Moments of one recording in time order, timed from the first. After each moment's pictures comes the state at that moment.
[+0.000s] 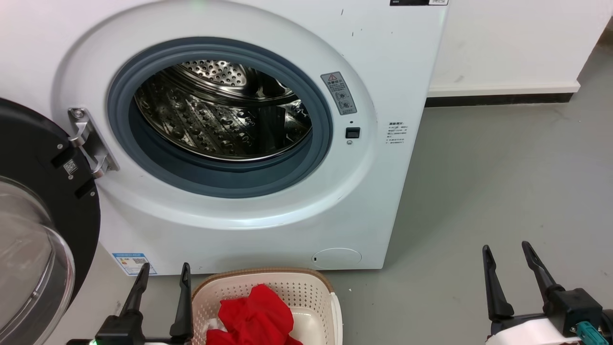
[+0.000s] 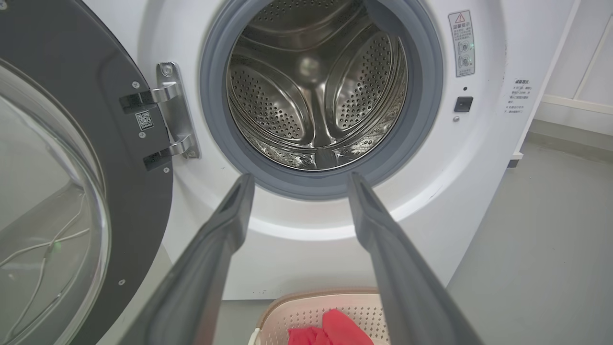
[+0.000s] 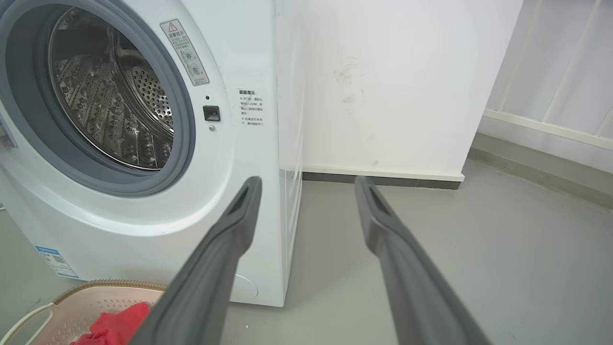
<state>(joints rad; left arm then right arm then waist) 0.14 0.07 0.05 0.05 -0.07 -0.08 -0.26 0.07 -0.05 -0.06 0.11 0.00 0.13 -0.26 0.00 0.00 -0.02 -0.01</state>
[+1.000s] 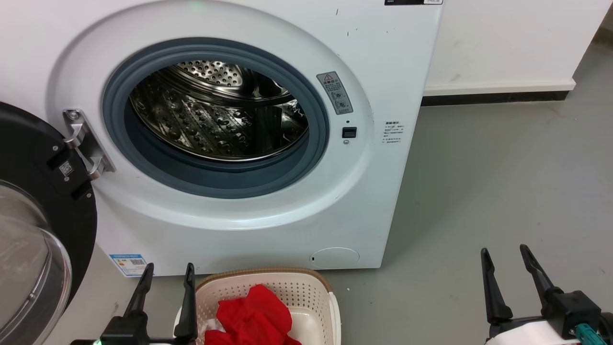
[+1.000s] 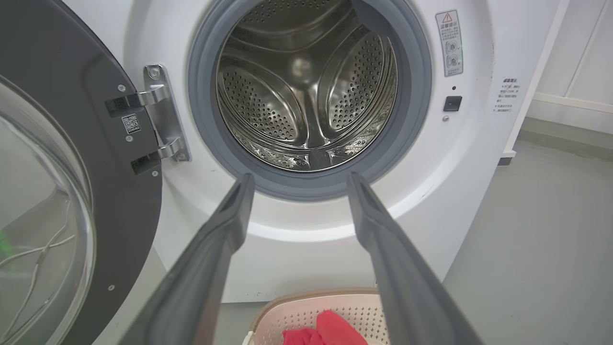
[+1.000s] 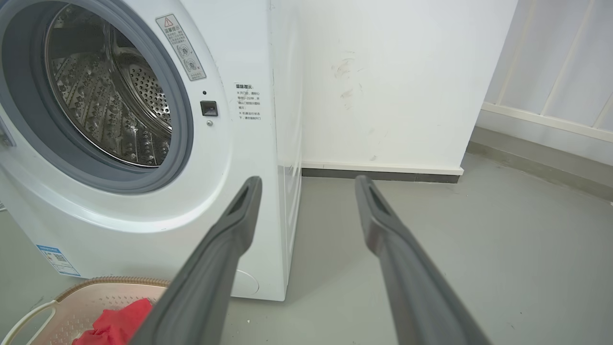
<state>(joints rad) 0.14 0.05 0.04 0.04 -0.04 -0.08 -0.26 0.08 -0.05 -0.05 0.11 0.01 0.13 -0.26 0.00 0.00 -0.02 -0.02</state>
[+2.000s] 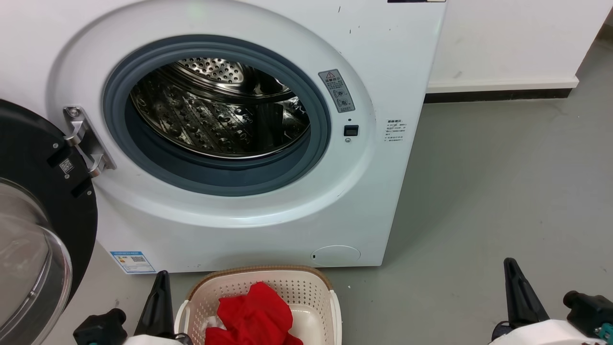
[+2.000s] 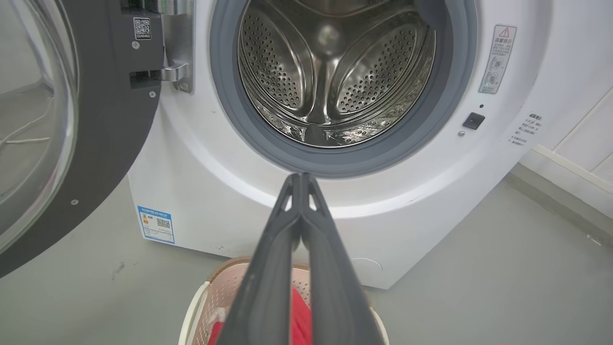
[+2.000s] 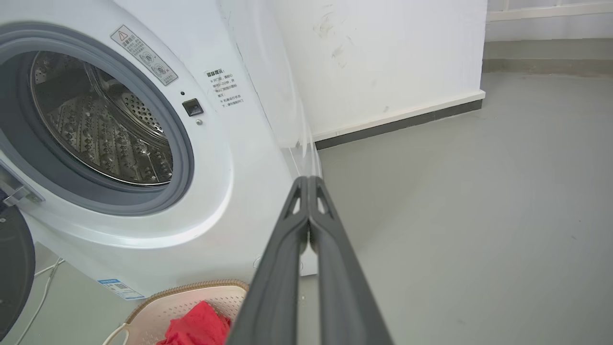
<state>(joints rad) 0.11 0.05 0.06 0.11 -0.33 -0.08 -0.19 0.08 -0.05 -0.06 0.17 0.31 0.13 -0.19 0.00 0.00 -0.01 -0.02</state>
